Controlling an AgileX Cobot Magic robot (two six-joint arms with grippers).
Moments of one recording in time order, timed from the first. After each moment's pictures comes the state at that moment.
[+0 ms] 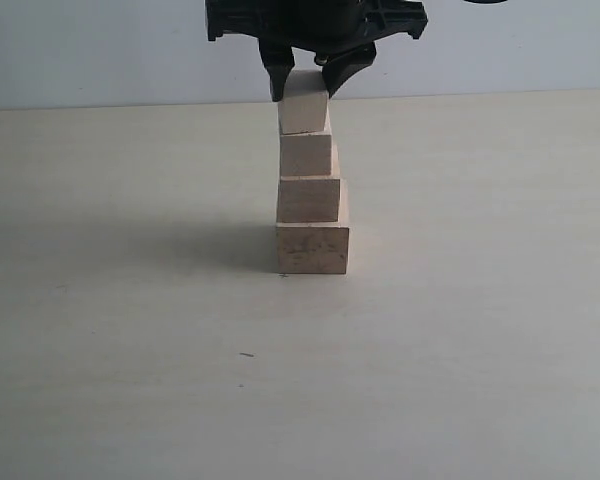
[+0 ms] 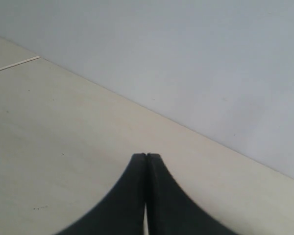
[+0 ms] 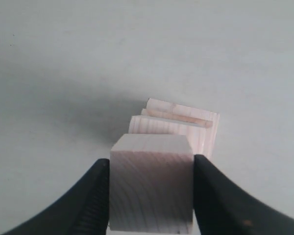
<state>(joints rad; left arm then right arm) -0.04 0.02 0.00 0.75 0.24 -1.16 0.52 1.99 -1.94 -0.07 1.22 0.49</state>
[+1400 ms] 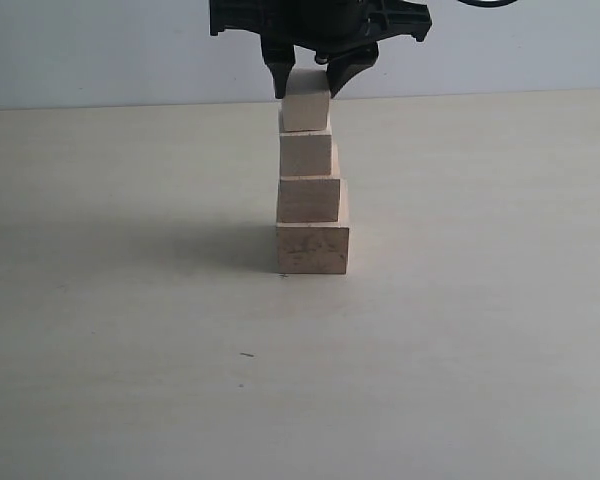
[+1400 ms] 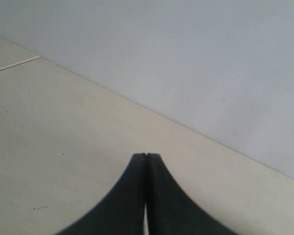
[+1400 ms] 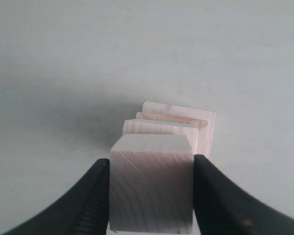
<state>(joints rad) -0.04 0.02 0.00 0.75 0.24 -1.16 0.52 1.99 -1.94 -0.08 1.22 0.55</state>
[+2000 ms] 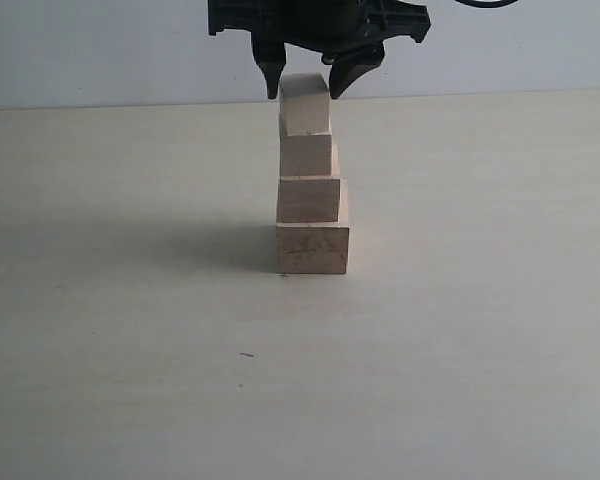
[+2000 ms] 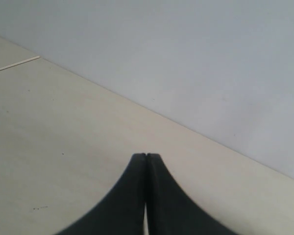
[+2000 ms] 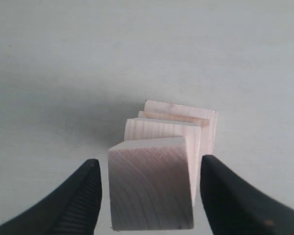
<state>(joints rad) -0.04 0.02 0.00 0.75 0.24 -1.16 0.52 1.99 -1.94 -0.08 1.22 0.55</state>
